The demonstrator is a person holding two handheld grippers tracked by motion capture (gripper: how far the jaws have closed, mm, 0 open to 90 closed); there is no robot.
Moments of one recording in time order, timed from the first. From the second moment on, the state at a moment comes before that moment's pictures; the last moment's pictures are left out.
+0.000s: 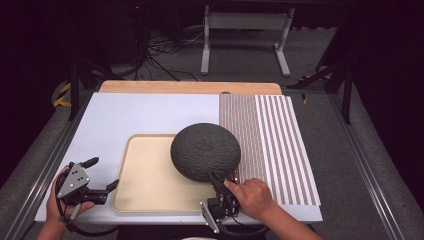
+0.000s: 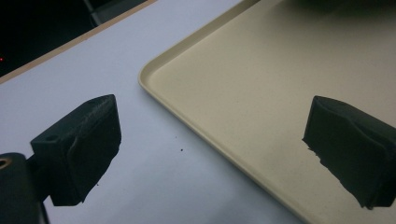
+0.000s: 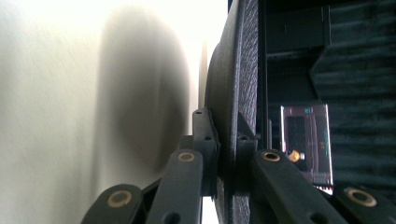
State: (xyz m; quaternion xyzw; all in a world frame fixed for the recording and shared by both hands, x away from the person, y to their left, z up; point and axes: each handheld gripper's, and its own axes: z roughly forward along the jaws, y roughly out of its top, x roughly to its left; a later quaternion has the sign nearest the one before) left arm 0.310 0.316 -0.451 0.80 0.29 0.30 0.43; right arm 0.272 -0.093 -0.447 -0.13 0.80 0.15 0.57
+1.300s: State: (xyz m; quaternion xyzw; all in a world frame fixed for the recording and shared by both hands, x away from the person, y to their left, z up) left arm 0.309 0.316 -0.451 0.81 0.28 0.30 0.42; right arm 0.270 -0.048 -0.472 -0.19 0.83 0.17 0.50
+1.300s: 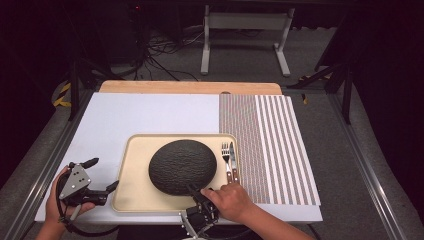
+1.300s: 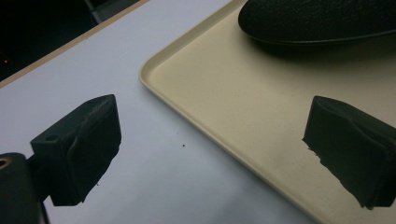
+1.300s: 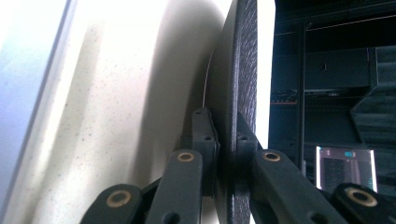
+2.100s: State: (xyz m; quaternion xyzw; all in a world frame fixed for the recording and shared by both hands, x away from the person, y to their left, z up) left arm 0.309 0.313 -0.452 0.82 0.28 0.30 0.40; right arm 0.286 -0.064 -0.460 -0.09 0.89 0.27 0.37
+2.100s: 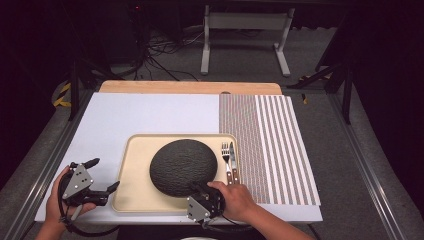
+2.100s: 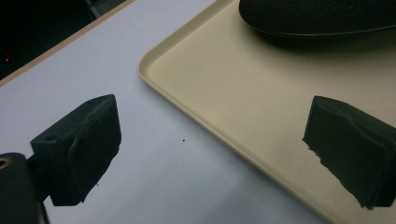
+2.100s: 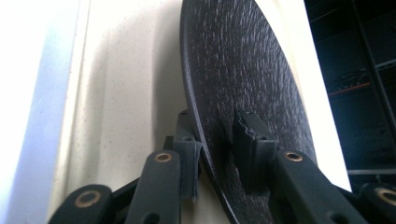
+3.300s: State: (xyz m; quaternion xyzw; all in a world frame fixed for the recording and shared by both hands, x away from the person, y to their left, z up) left arm 0.306 0.314 -0.450 0.82 0.27 0.31 0.40; right arm 0.304 -0.078 -0.444 0.00 0.91 0.35 0.24
